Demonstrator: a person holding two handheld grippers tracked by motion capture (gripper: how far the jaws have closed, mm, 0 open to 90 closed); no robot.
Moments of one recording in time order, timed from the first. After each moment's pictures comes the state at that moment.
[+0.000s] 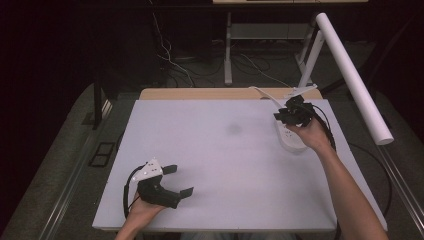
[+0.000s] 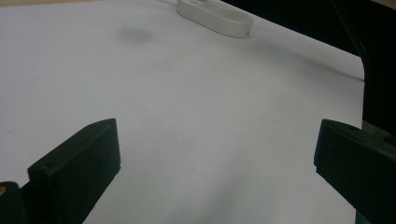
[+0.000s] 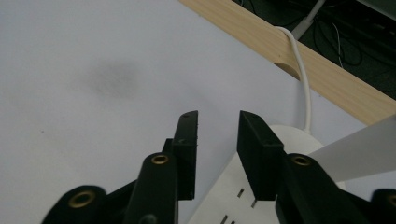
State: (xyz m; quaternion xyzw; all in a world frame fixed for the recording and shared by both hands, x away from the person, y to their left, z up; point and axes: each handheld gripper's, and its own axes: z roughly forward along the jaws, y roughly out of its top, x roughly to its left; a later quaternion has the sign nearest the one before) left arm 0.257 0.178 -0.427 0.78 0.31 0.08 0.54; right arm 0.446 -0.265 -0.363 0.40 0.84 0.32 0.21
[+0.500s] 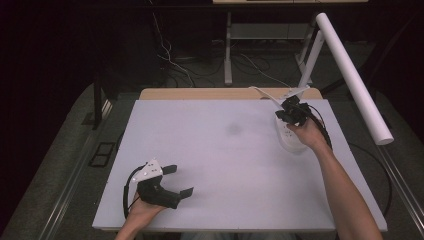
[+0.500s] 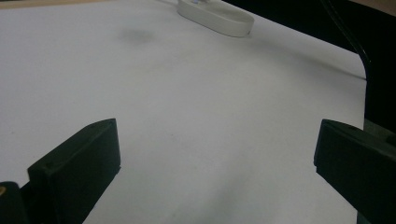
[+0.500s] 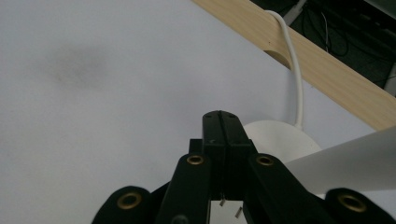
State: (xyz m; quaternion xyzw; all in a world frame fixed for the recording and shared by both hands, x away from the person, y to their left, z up) left arm 0.256 0.178 -0.426 0.78 0.31 0.08 0.54; right arm 0.464 -0.262 -0.383 0.40 0.84 0.28 0.22
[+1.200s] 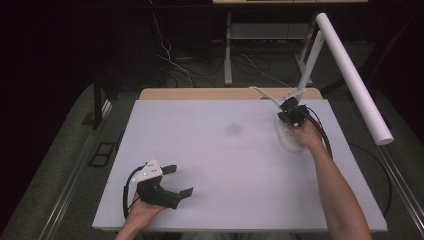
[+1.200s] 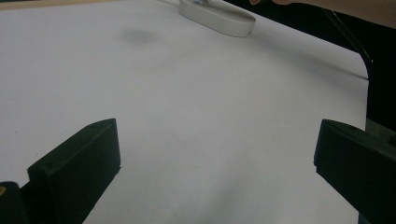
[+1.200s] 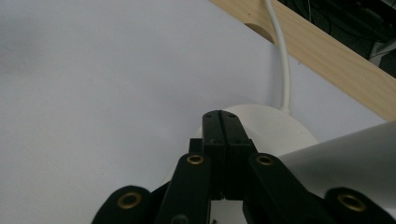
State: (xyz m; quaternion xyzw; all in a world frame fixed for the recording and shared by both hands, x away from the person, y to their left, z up) left arm 0.255 0.178 -0.426 0.78 0.31 0.09 0.54; right arm 0.485 -0.268 -0.411 0.43 0.83 0.25 0.24
